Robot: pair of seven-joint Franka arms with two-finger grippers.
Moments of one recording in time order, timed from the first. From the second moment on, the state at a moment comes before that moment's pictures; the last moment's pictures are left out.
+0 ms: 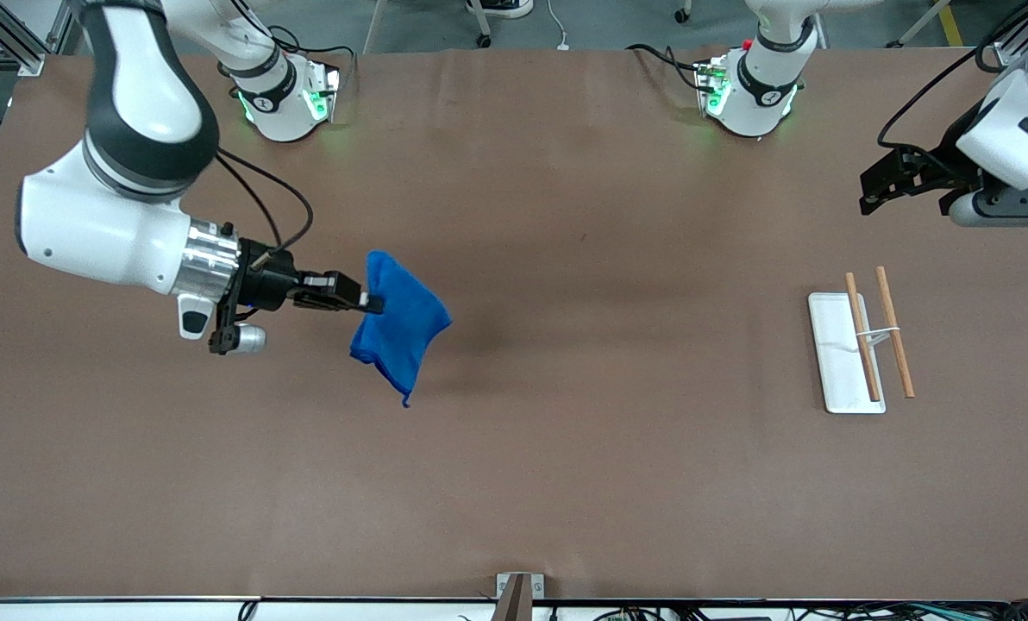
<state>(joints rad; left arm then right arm) 0.06 0.00 -0.20 -1.55 -0.05 1.49 -0.12 0.33 0.22 -0.03 -1.66 1.12 2.02 0.03</state>
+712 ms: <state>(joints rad) 0.06 0.17 -0.20 -1.55 -0.90 1.49 -0.10 0.26 0.30 0.25 -1.56 1.74 2.16 -0.13</state>
